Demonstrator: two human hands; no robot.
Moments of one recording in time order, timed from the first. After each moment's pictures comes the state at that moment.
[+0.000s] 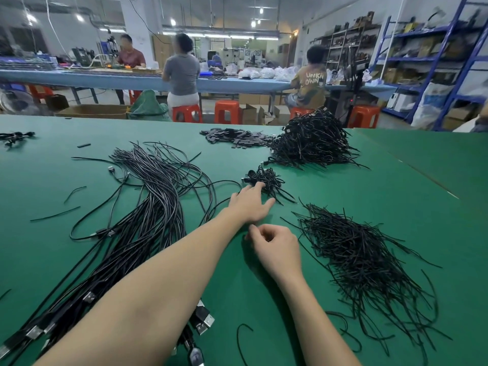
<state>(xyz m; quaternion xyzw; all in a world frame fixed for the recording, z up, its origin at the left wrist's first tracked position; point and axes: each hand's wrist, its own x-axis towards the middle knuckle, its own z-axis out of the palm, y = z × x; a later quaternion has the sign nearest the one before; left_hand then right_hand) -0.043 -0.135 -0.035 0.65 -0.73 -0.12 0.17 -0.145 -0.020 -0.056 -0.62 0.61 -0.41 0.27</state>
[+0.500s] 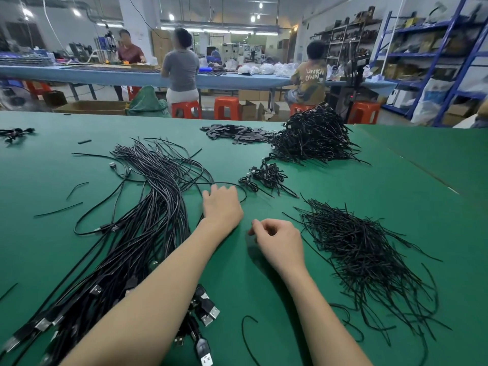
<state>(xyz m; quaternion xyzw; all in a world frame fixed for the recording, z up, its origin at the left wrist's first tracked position) -0.006 -0.091 -0.033 0.76 -0.64 0.05 0.11 -0.145 -0.018 -0.052 -0.62 0.62 -0.40 0.28</state>
